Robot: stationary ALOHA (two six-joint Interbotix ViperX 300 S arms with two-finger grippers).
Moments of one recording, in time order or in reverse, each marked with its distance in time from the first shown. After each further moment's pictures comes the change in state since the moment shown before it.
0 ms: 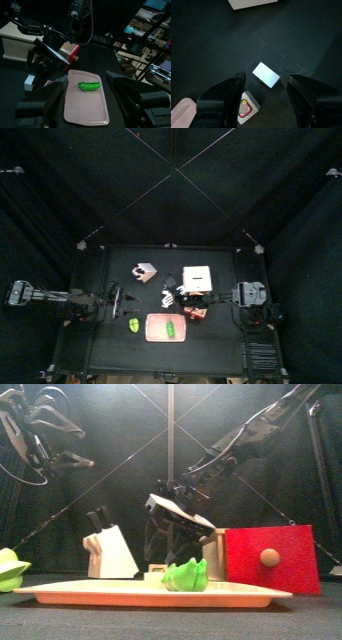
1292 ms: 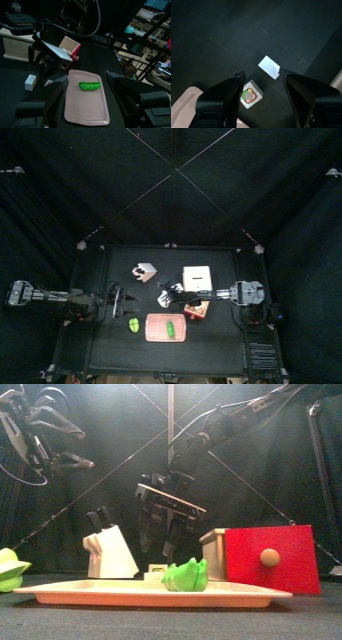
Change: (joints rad) left arm 0.003 0.000 0.002 0.000 0.000 0.002; right arm -0.023 0.023 -0.213 0.581 0.222 -0.626
